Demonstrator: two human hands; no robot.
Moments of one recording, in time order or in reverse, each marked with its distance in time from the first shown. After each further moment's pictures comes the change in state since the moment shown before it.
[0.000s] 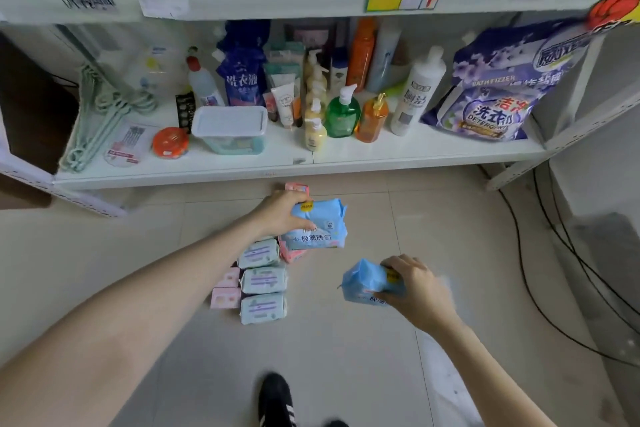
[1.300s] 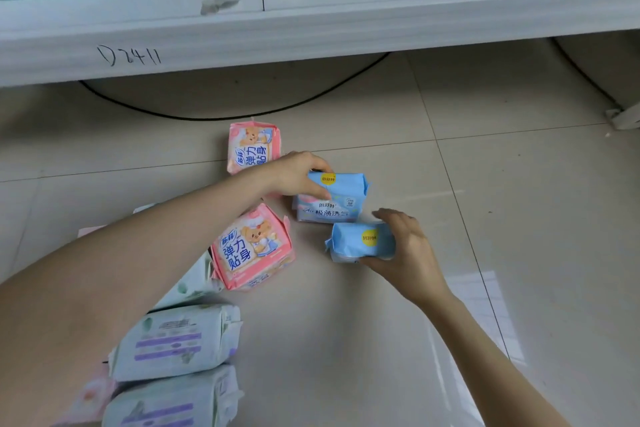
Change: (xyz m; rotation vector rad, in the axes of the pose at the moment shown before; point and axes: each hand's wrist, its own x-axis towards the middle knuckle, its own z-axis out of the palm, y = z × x) left_hand 0.321 -0.233 0.226 0.144 -0.203 0.065; right_hand 0.291 0.207 0.320 0.226 0.267 -0.119
